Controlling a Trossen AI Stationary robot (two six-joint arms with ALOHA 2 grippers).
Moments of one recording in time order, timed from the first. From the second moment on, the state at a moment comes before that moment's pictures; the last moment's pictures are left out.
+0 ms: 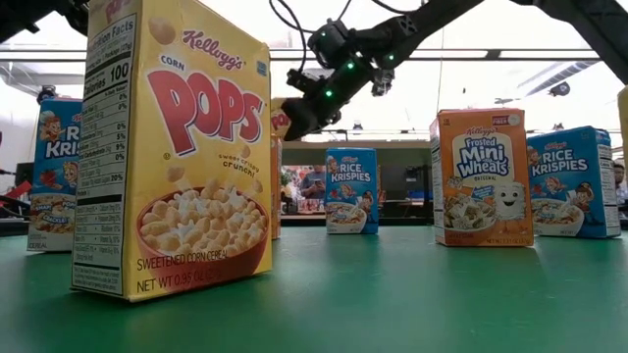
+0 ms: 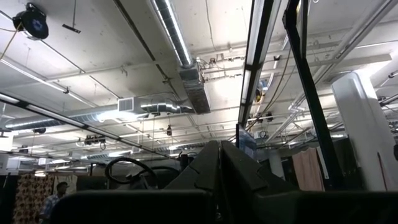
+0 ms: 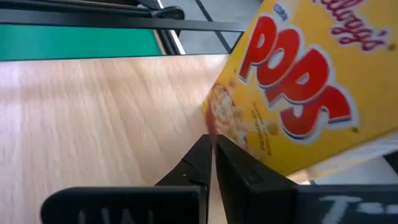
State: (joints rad) left arm -0.21 0.02 0.13 0.60 -0.23 0.31; right arm -0.42 1.99 1.61 -0.12 0.14 -0.31
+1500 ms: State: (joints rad) left arm -0.21 0.02 0.13 0.60 -0.23 0.31; right arm -0.30 1.74 1.61 -0.49 0.08 -0.12
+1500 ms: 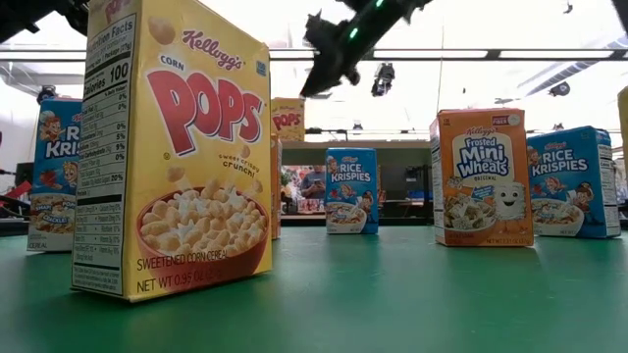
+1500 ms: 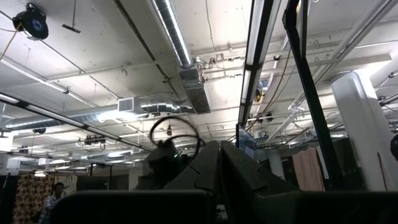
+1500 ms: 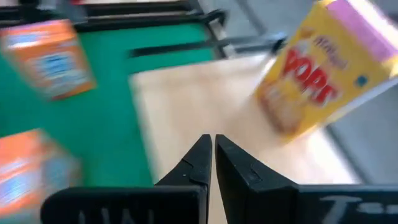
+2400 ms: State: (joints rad) left arm -0.21 0.02 0.13 0.59 -0.23 0.27; right arm 0.08 1.48 1.37 -1.05 -0.05 0.29
